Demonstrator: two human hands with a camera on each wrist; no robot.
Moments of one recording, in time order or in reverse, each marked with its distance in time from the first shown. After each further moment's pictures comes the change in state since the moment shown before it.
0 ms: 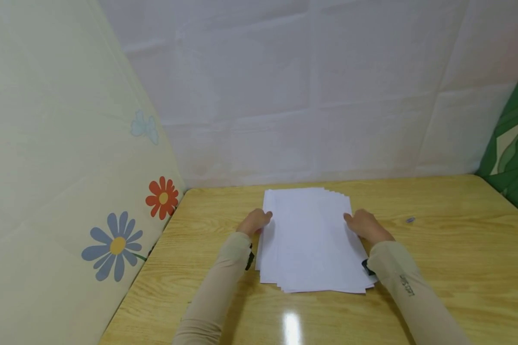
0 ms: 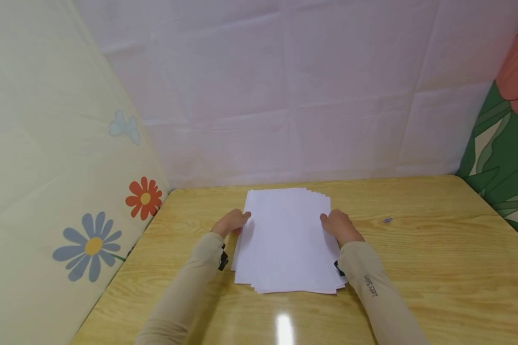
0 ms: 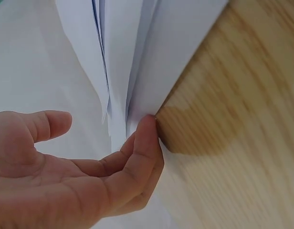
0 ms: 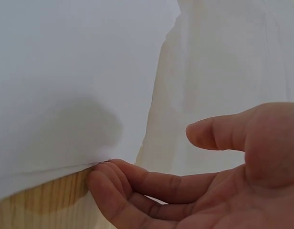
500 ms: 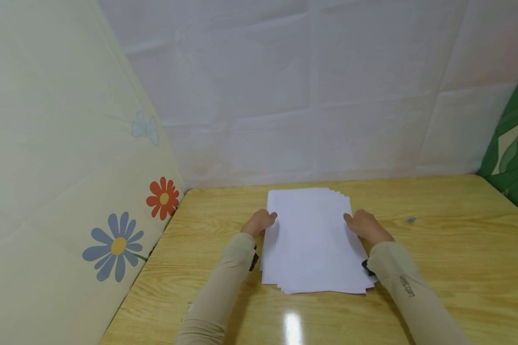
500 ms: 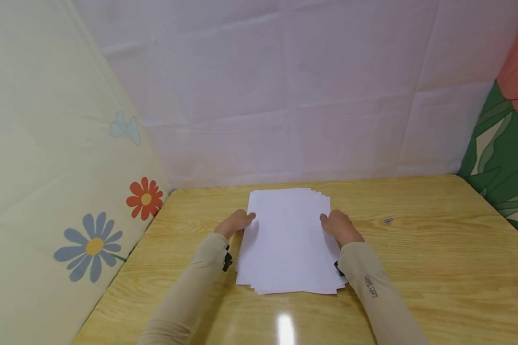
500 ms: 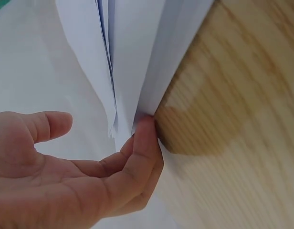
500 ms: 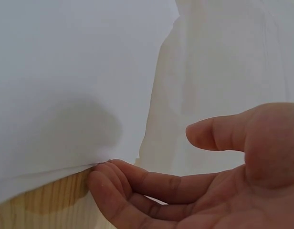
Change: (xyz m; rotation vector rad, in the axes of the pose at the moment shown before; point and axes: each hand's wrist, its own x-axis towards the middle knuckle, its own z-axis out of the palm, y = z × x) left_hand -0.007 0.005 0.006 0.005 0.008 0.078; right_hand 0.002 0.001 0.002 0.003 -0.006 -0.009
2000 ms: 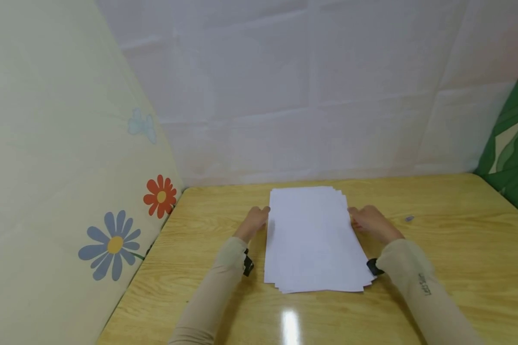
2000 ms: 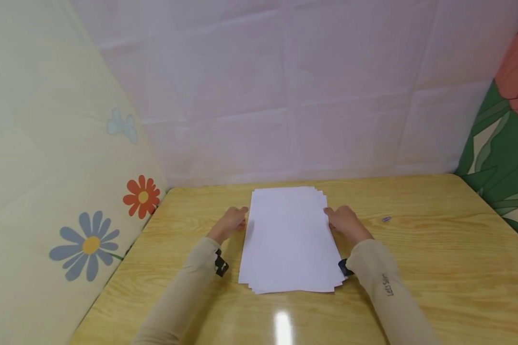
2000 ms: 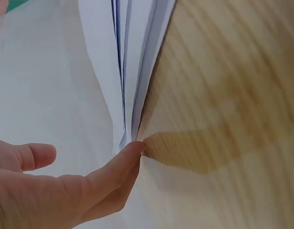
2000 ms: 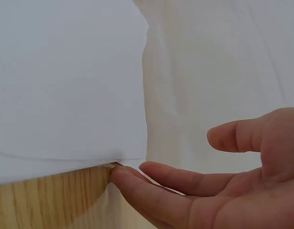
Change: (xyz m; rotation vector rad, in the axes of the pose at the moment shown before) left_hand -0.006 -0.008 0.004 -0.541 0.096 0.030; right_hand 0.005 0.027 -0.012 0.441 -0.058 -0.087
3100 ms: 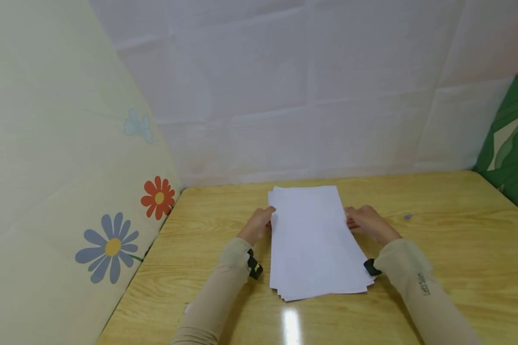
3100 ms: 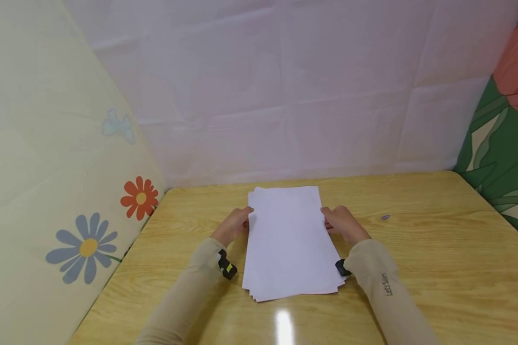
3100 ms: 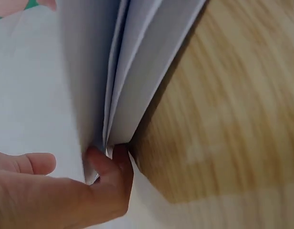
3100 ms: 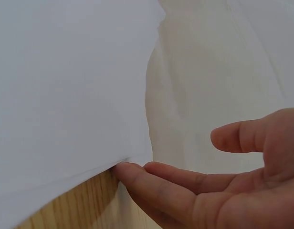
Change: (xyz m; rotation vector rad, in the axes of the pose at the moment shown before) left_hand -0.010 0.010 0.011 -0.391 -0.094 -0.037; right_hand -0.006 -0.009 0.009 0.125 -0.028 0.086
